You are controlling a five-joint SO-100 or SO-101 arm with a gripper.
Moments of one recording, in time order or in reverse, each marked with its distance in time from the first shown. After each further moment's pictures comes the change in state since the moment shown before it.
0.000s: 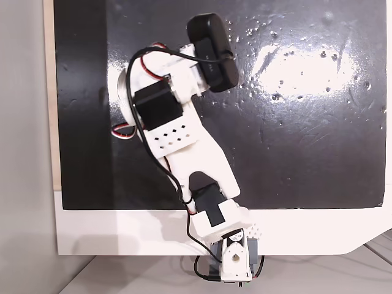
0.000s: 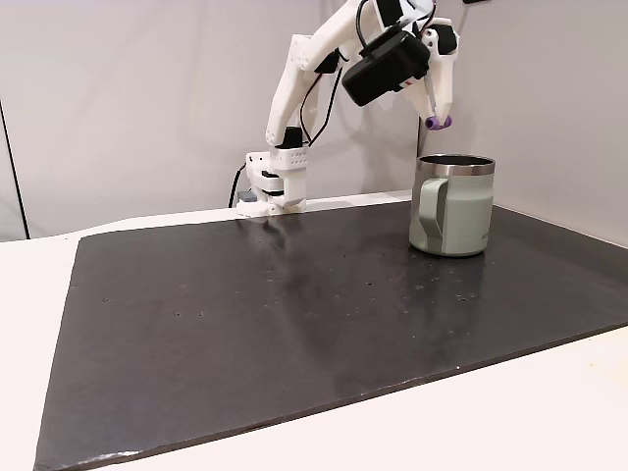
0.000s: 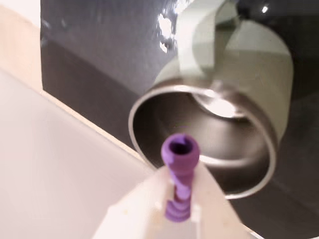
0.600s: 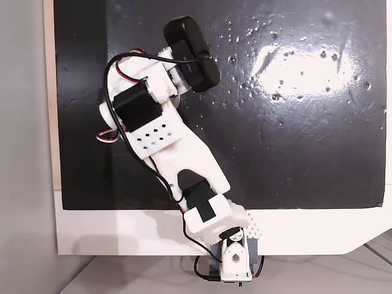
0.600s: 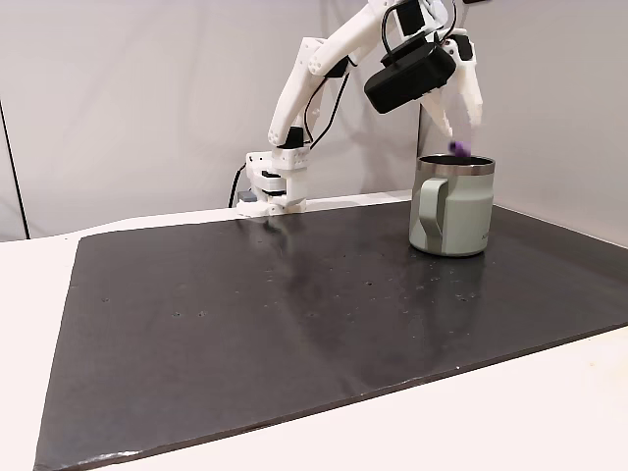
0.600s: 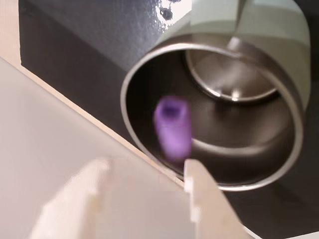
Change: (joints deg) arm -4.0 -3.0 -2.4 -0.3 0.2
